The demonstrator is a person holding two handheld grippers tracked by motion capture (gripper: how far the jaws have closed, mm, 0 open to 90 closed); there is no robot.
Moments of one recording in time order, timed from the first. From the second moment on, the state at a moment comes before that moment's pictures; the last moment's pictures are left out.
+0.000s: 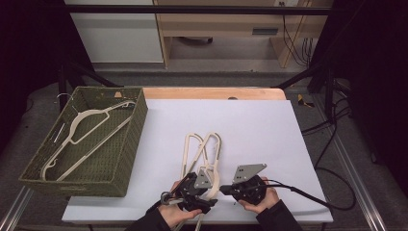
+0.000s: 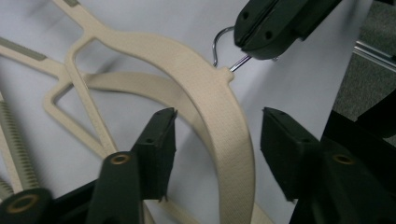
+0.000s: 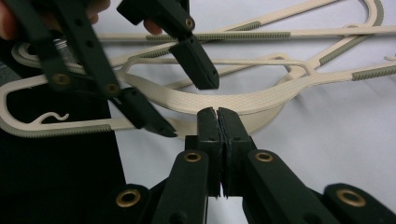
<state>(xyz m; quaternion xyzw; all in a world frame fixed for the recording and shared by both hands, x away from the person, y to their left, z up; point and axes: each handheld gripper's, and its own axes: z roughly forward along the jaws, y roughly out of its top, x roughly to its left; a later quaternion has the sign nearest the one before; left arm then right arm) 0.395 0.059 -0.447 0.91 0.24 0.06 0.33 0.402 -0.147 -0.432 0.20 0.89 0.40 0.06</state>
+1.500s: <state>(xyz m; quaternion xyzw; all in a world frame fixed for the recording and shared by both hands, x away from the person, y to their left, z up) 0.402 0.145 -0.381 0.86 0.36 0.16 0.34 0.409 -0.238 -0.415 0.39 0.74 0.51 0.19</state>
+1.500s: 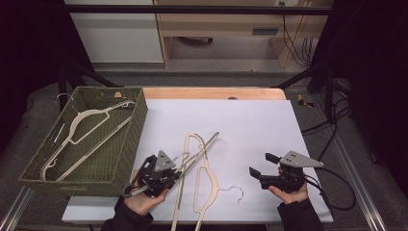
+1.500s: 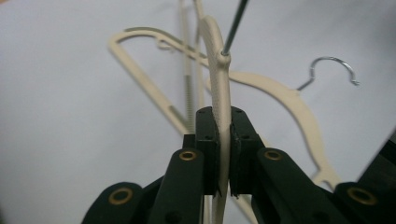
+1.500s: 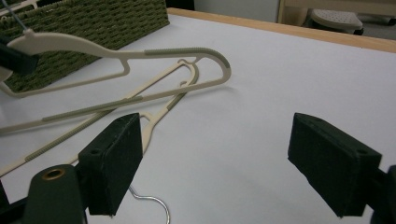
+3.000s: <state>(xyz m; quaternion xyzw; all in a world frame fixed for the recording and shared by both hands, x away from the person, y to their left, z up) 0.467 0.285 -0.218 0.82 0.30 0.19 0.45 0.405 -0.246 -0.407 0.39 0.73 0.53 0.20</state>
